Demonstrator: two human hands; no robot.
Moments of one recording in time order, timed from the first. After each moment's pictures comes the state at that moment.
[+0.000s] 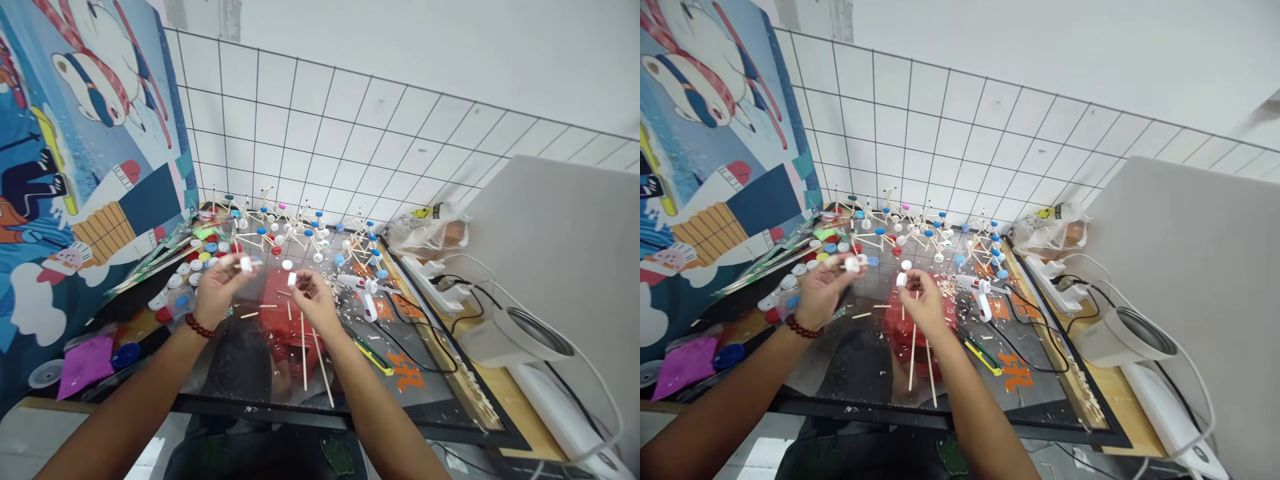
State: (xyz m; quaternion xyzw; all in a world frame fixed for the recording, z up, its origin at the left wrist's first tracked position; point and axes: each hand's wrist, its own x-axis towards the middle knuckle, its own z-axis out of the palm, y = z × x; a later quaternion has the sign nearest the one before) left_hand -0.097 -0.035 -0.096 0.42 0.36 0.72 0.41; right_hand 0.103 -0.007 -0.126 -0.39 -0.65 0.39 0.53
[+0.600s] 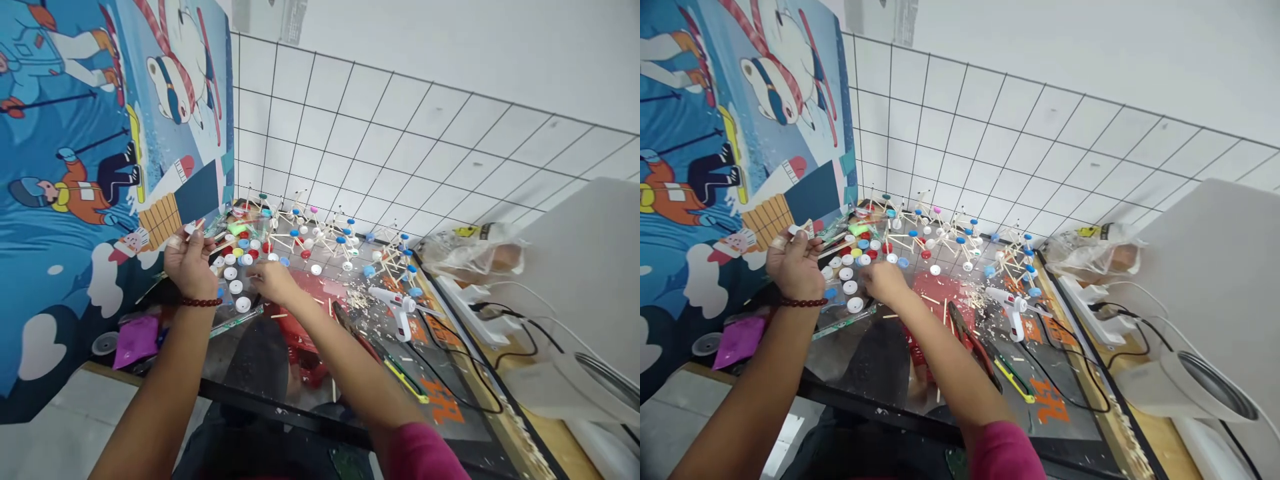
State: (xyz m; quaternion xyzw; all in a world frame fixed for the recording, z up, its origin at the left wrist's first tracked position) left_hand -0.180 -0.026 -0.070 0.15 0.34 0.91 0.17; right_hand -0.036 0.029 -0.096 -0.31 -0.94 0.11 0.12
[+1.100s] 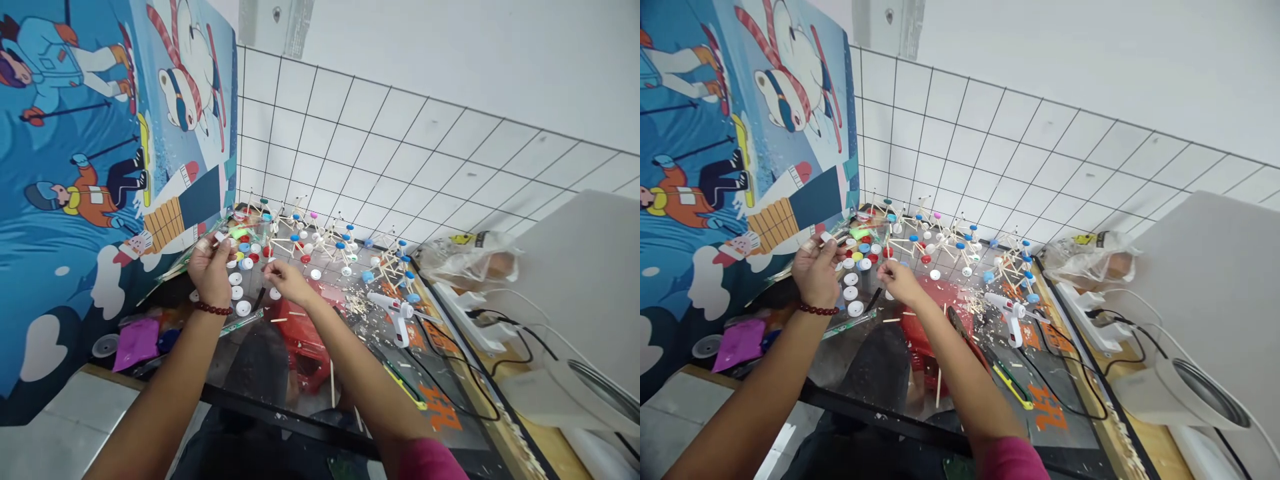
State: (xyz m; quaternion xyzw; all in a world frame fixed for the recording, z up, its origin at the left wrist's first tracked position) left_hand -0.162 -0.019 -0.082 0.21 0.36 0.89 0.20; right_hand -0.018 0.050 -0.114 -0.30 -0.90 0.23 0.21
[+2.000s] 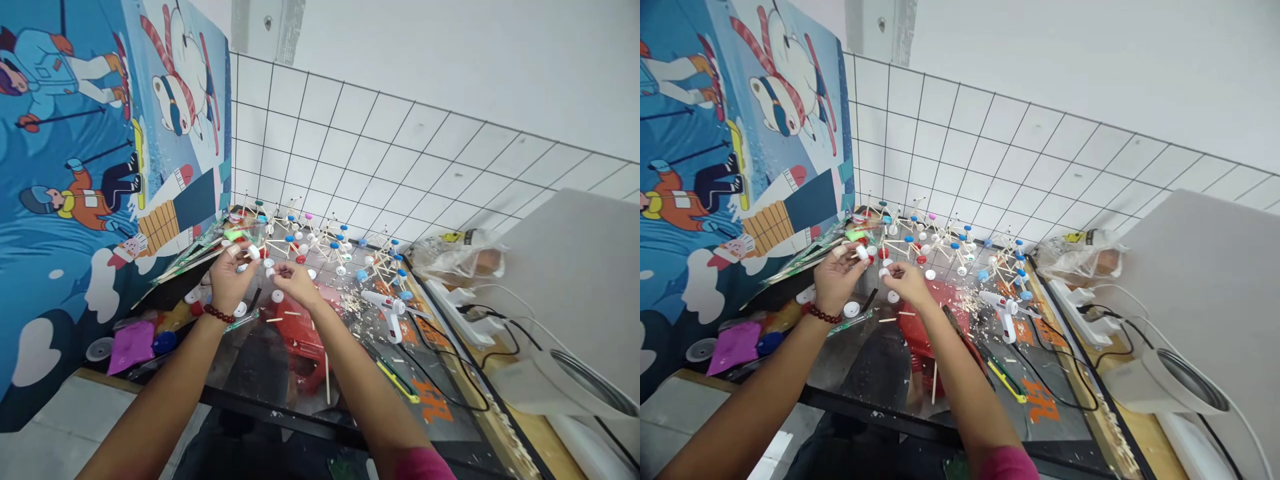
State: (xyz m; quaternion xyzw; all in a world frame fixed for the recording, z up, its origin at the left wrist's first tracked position) left_hand -0.138 -0.018 -0.101 0.42 0.41 0.79 0.19; right_hand 0.007 0.045 -0.117 -0.36 -0.77 0.41 0.33
